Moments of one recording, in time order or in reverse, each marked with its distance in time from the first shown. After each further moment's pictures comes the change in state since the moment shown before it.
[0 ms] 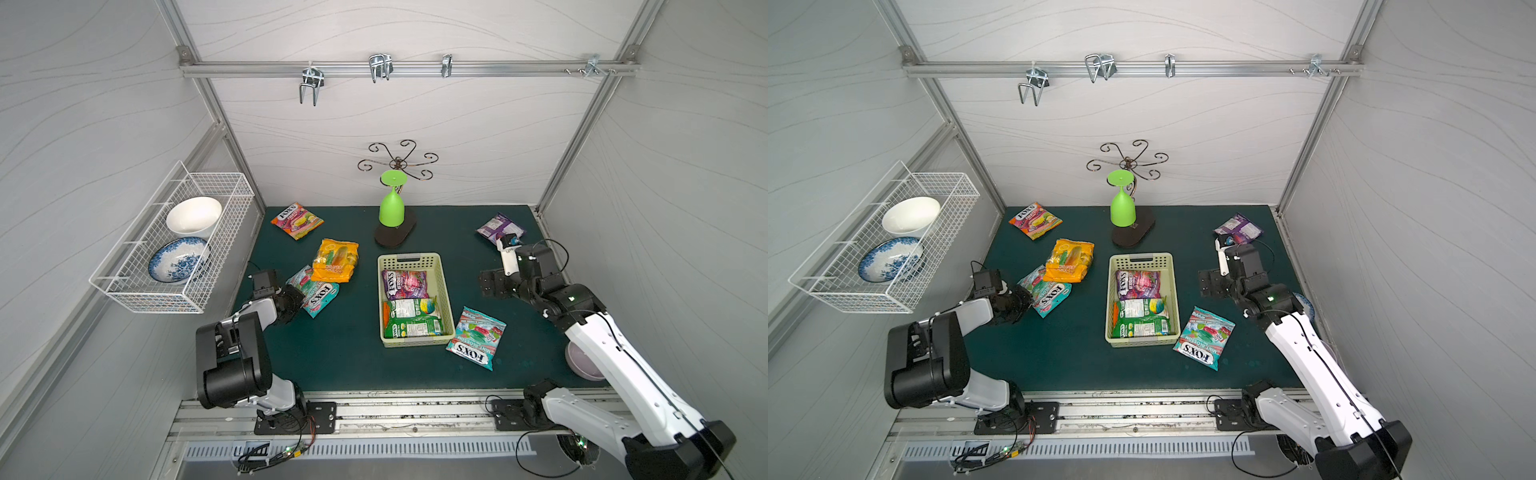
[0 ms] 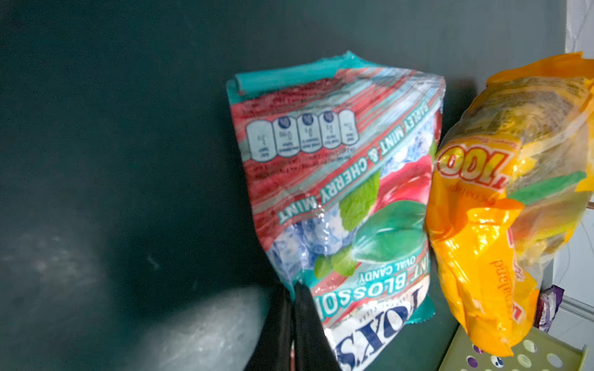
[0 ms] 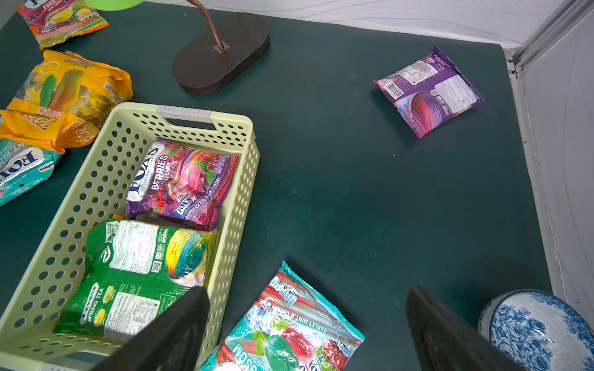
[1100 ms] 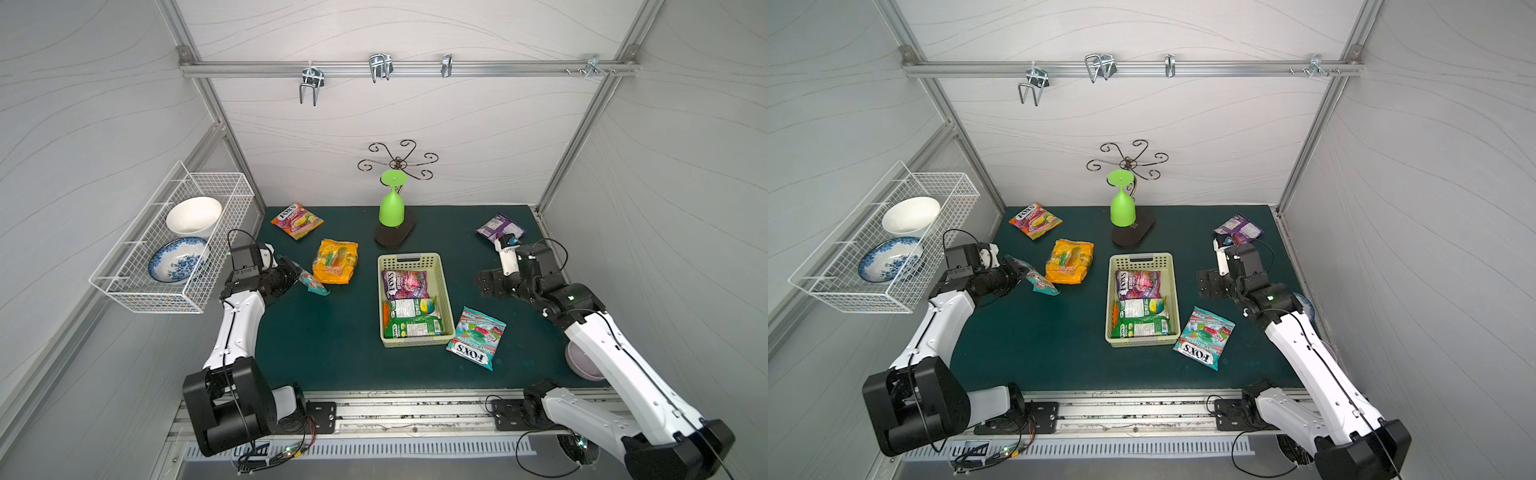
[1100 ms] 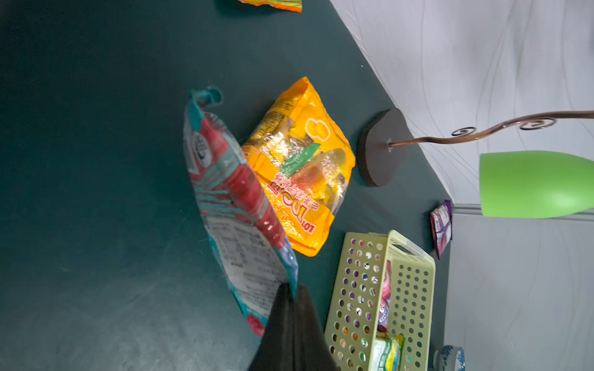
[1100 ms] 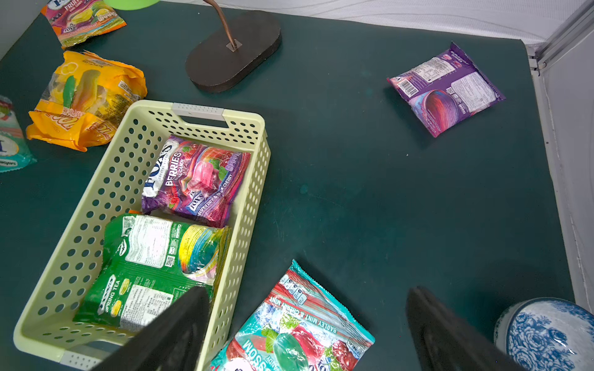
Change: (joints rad) left arm 0.002 -0.228 0.276 -0.300 0.240 0.174; right arm -0.004 0.005 0.000 0.003 -0.050 0.000
